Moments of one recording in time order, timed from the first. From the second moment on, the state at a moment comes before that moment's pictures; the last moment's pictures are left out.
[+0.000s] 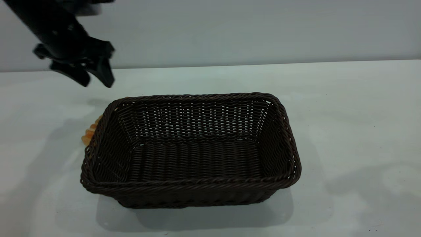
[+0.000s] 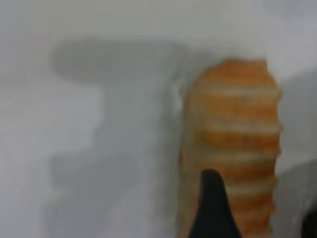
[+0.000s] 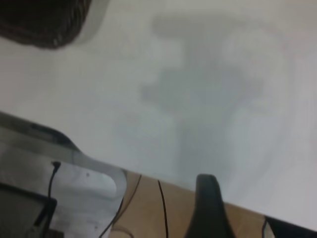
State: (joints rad) left arm -0.10 2.25 -1.59 -0.26 0.57 0.31; right arm 0.30 1.38 -1.13 -0.02 1.21 -0.07
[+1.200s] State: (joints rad) left arm -0.14 2.30 -1.82 0.11 0.78 0.00; right arm 0.30 1.38 -1.12 -0.02 1.19 -0.07
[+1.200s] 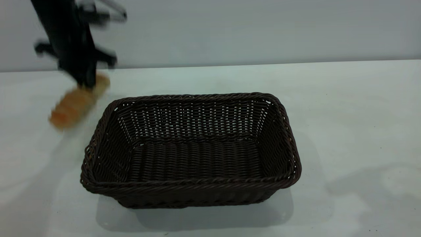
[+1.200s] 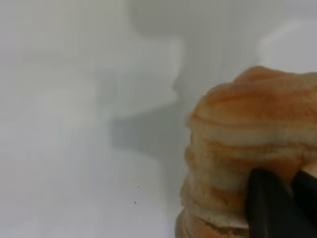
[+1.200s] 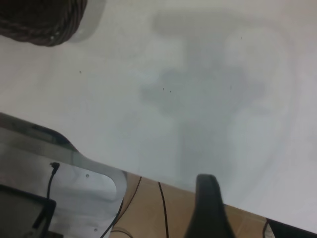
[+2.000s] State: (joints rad) left arm -0.54 2.21 -1.86 -0.10 1.16 0.16; right arm 0.30 1.38 -1.12 -0.02 1.17 -0.07
